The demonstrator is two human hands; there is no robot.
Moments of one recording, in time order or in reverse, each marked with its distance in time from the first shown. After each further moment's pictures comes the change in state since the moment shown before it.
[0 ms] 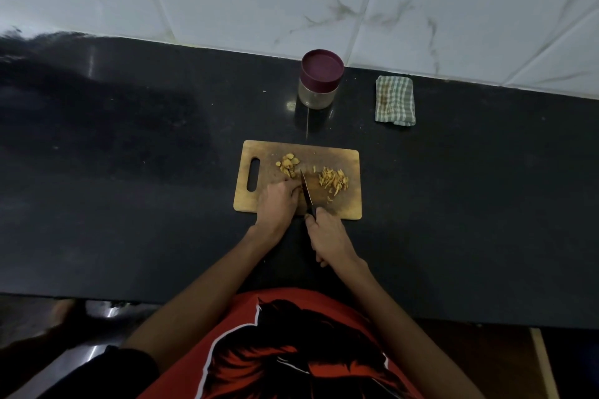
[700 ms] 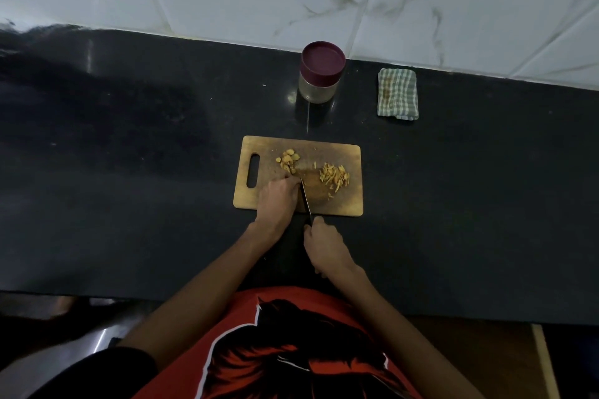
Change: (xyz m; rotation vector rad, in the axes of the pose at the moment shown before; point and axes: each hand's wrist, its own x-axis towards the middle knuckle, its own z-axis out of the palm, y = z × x) left_hand 0.002 -0.002 0.002 0.112 -0.011 -0.003; right_hand -0.006 0.006 0.016 -0.155 -0.022 0.012
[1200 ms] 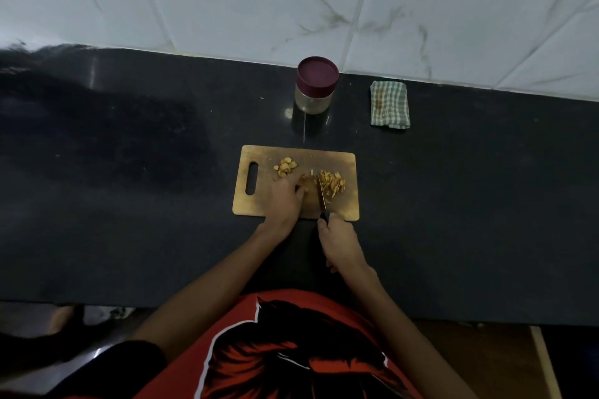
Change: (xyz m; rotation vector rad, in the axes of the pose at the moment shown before) left_hand 0.004 0.025 -0.007 -0.275 0.066 -0.016; right_hand -0.004 0.015 -0.019 0.149 0.150 0.025
